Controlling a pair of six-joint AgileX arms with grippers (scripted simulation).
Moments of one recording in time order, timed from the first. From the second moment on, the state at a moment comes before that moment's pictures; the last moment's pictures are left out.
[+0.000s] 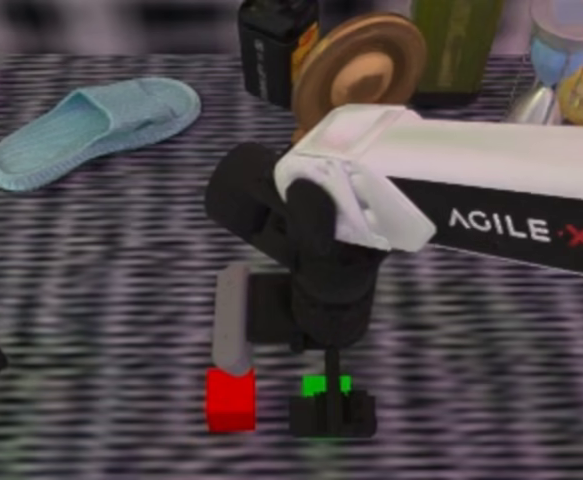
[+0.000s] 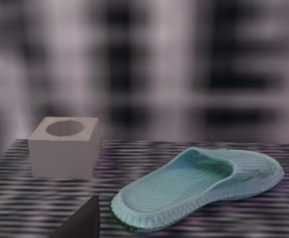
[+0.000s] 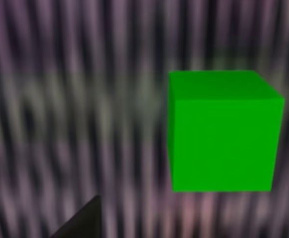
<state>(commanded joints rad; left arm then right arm) 0.02 0.00 0.00 0.00 0.00 0.00 0.89 2.05 1.56 -1.08 0.00 -0.66</state>
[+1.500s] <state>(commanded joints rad) 0.02 0.00 0.00 0.00 0.00 0.00 0.10 2.27 1.82 -1.12 0.00 0.30</state>
